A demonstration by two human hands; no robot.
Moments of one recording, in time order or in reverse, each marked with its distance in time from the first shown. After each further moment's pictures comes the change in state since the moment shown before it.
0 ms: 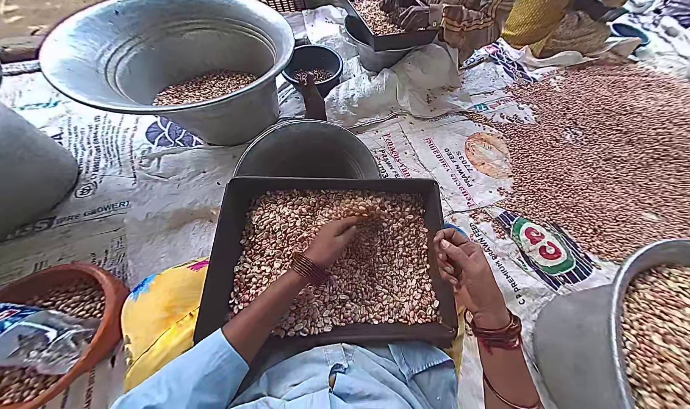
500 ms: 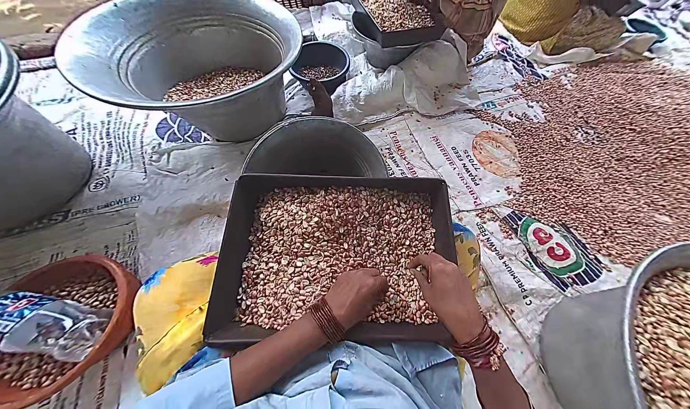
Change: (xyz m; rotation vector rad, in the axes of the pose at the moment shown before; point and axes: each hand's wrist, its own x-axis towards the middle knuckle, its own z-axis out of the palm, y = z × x) left_hand -0.059 -0.008 0.061 0.516 -0.254 0.320; right_hand -0.017 0.017 0.039 -1.382 -0.065 0.032
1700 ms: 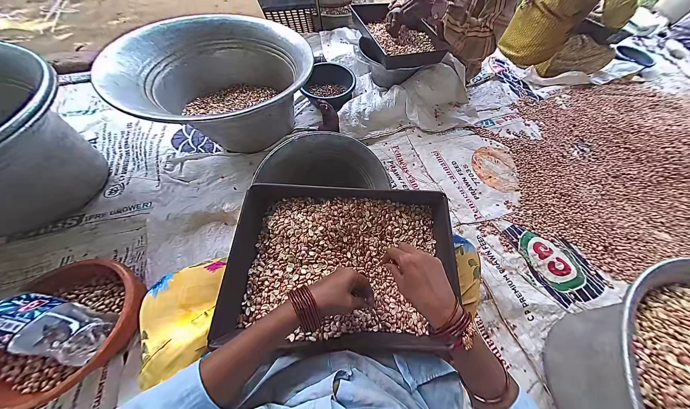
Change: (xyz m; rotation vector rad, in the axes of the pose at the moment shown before) left_hand -0.006 -0.011 -0.063 -0.418 -0.336 -0.265; right_hand 0.034 -0.040 -0.004 -0.059 -0.011 -0.284
